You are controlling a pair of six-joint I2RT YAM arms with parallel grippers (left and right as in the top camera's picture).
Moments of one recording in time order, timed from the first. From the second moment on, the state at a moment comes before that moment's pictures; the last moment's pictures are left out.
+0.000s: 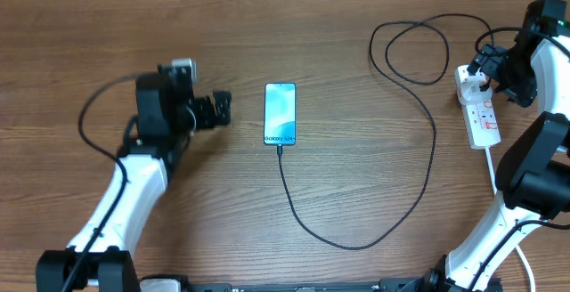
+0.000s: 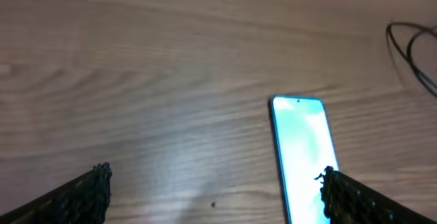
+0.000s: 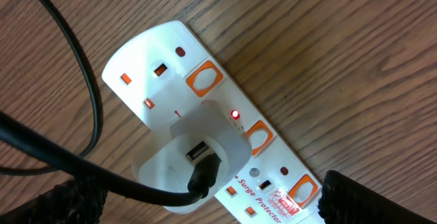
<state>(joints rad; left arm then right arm) -0.03 1.43 0.76 -0.03 0.25 -0.21 -0.37 2.15 1.87 -1.09 0.03 0.30</state>
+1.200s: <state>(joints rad) -0.03 0.51 0.01 0.00 0.15 -0.32 -0.37 2.15 1.87 -1.09 0.03 0.30</state>
